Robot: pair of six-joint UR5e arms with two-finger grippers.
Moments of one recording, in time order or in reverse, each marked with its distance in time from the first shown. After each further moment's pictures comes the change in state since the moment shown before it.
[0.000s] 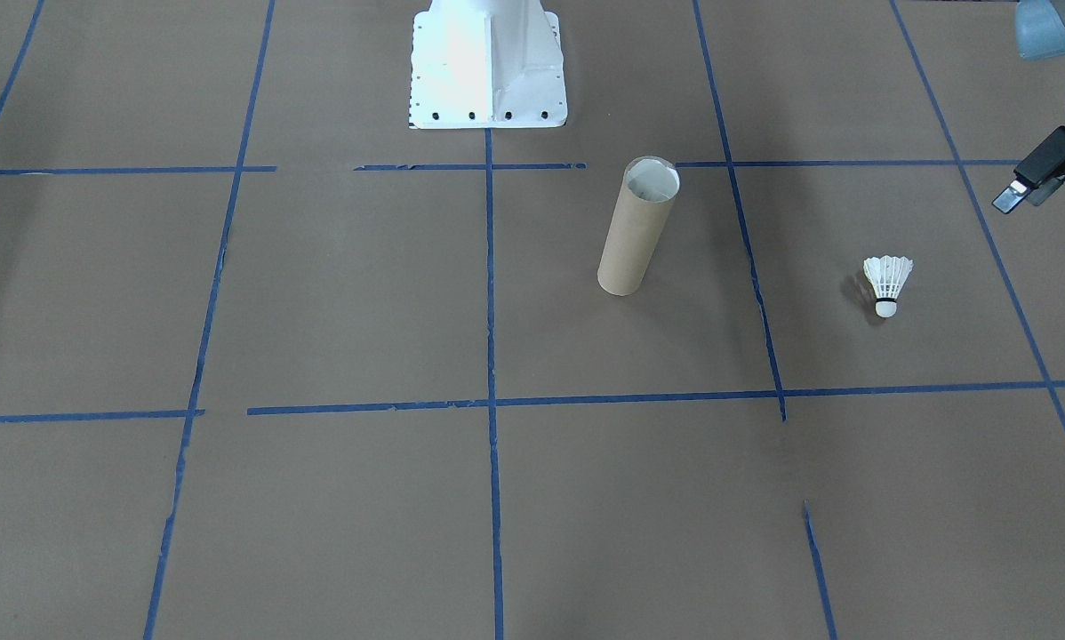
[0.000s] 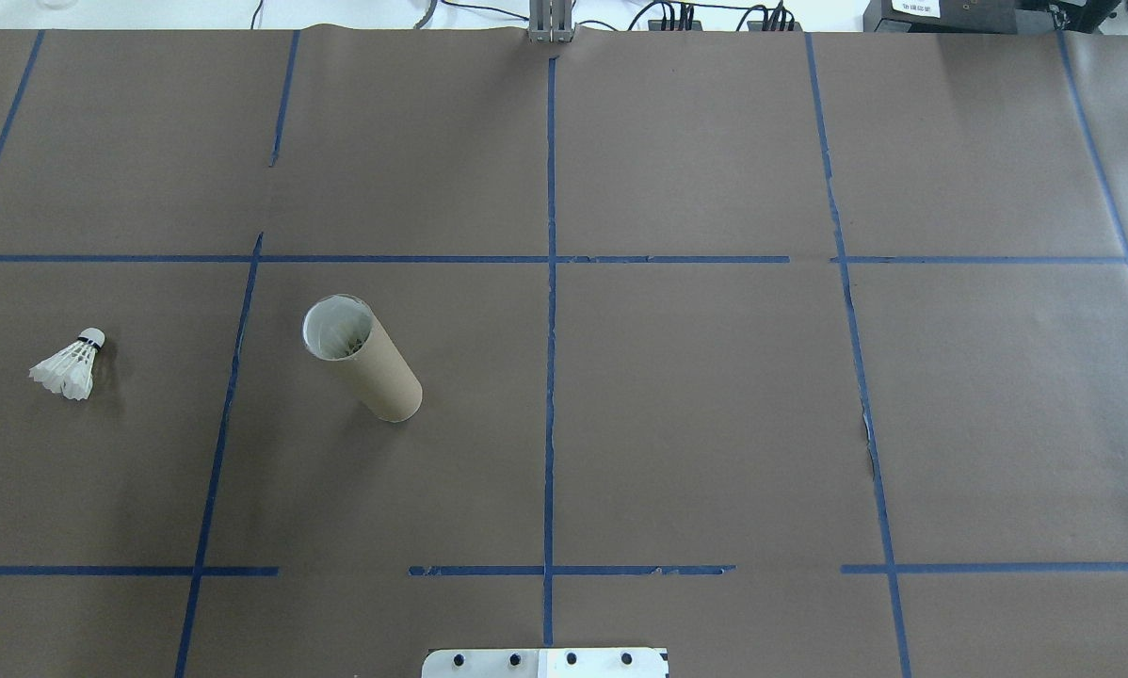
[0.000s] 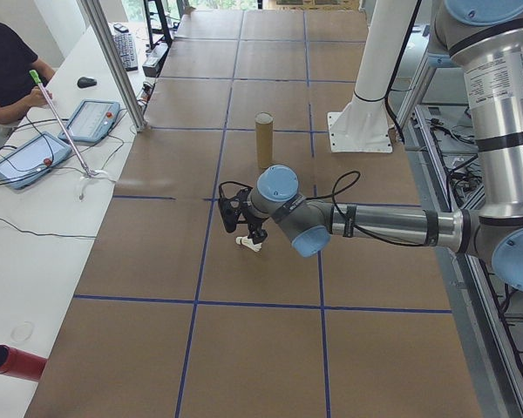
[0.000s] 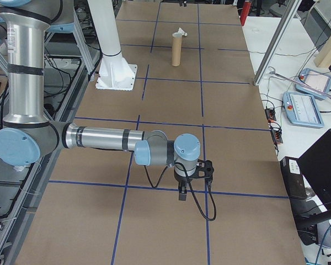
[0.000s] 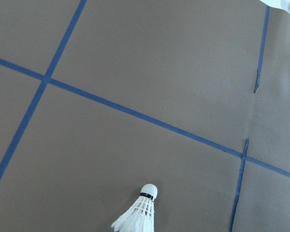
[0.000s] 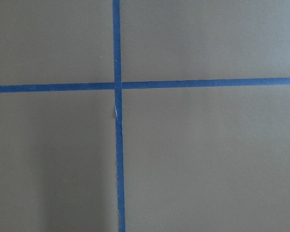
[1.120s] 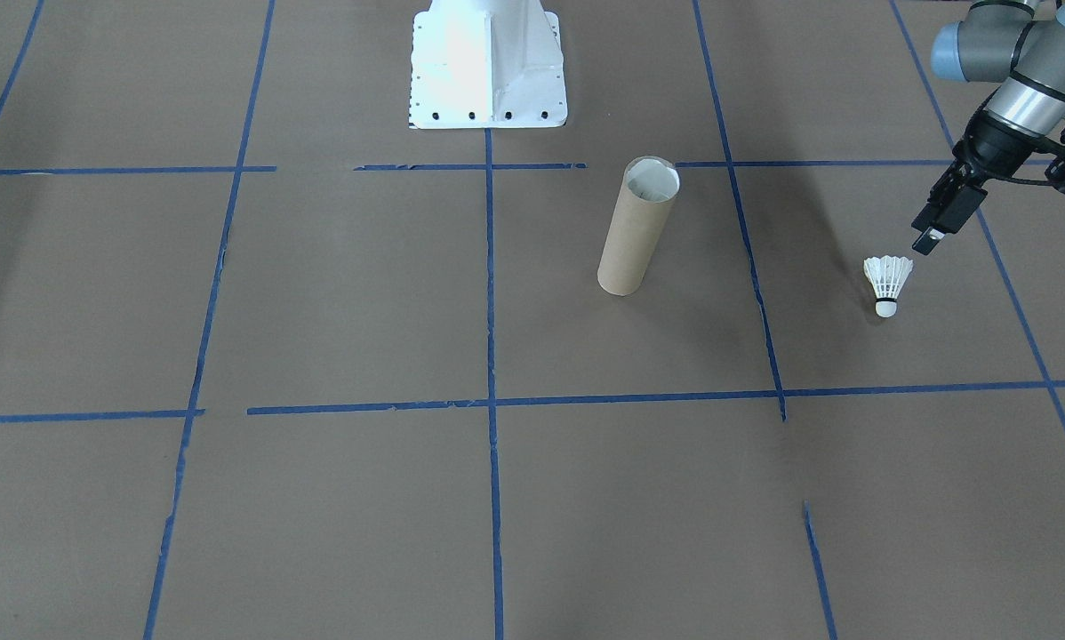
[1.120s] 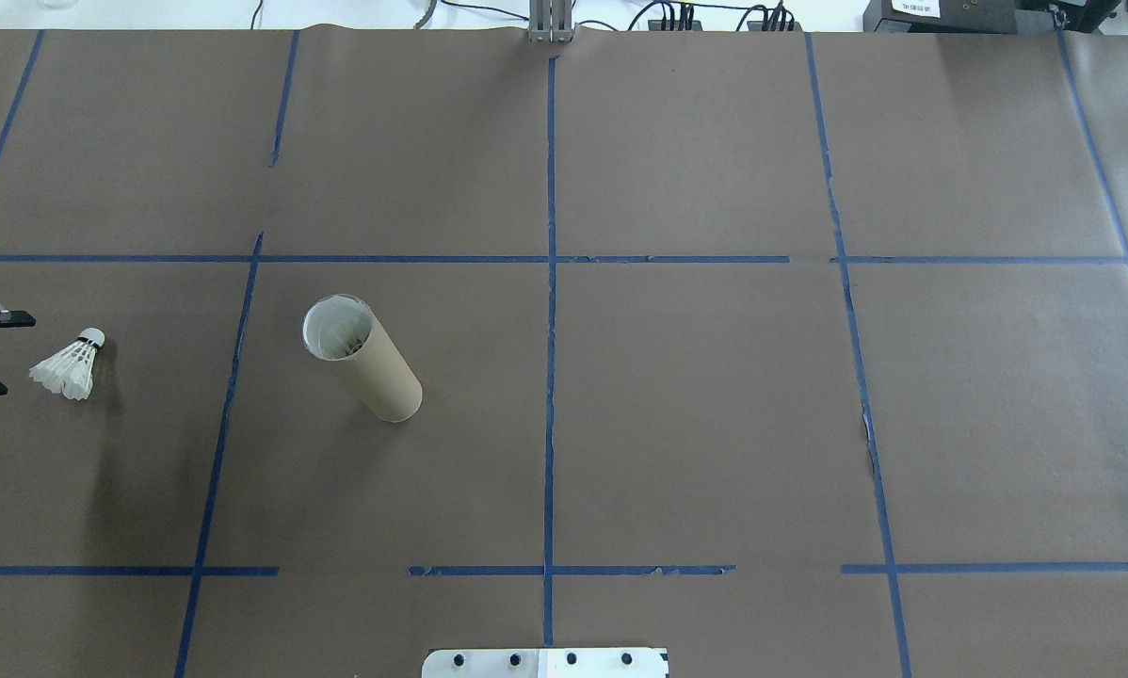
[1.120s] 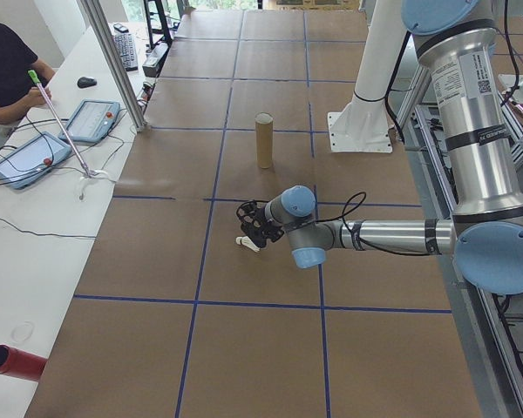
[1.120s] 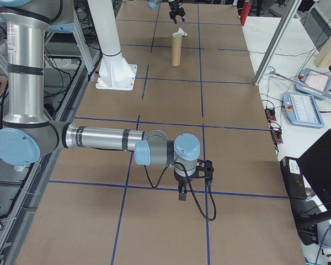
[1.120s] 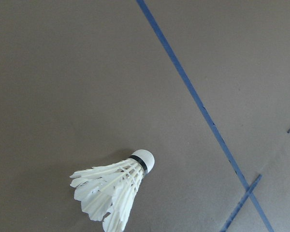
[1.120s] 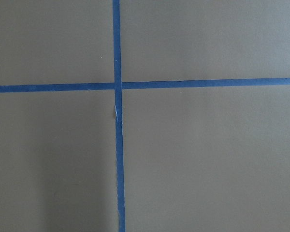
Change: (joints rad) left arm 0.375 0.022 0.146 -0.387 0.421 -0.773; right arm 0.000 0.000 0.000 0.000 0.000 0.000
